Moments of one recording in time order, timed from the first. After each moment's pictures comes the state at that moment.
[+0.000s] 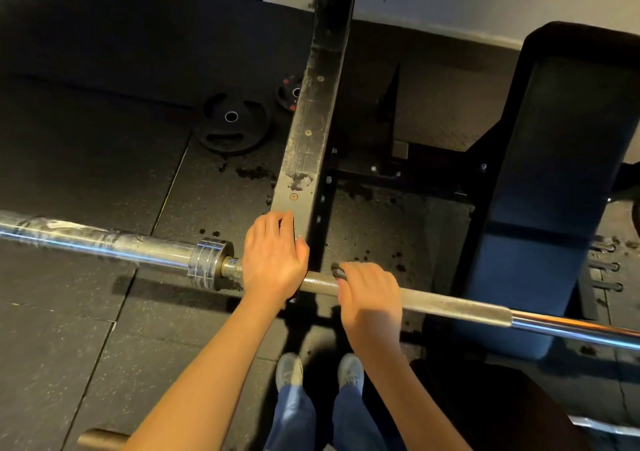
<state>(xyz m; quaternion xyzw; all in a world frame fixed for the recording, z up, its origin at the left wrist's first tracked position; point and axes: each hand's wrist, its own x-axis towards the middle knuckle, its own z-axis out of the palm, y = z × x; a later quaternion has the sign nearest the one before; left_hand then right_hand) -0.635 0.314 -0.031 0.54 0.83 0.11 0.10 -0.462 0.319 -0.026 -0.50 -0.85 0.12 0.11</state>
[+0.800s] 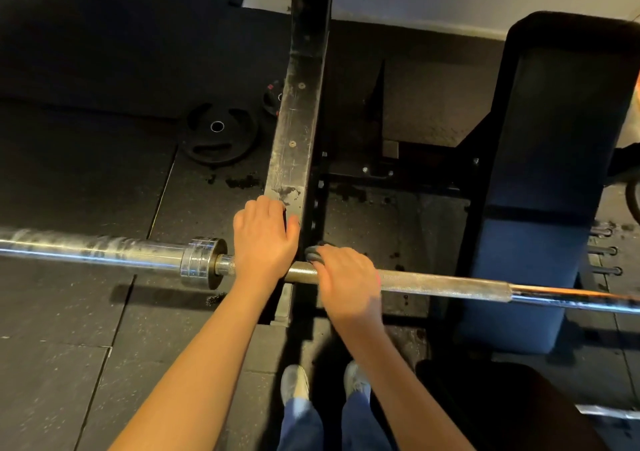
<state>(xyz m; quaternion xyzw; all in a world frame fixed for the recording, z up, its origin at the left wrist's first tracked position) -0.655 0.369 -0.028 0.54 0.82 0.15 0.06 -0.506 0.361 -0.017 -0.52 -0.83 0.20 0.09</state>
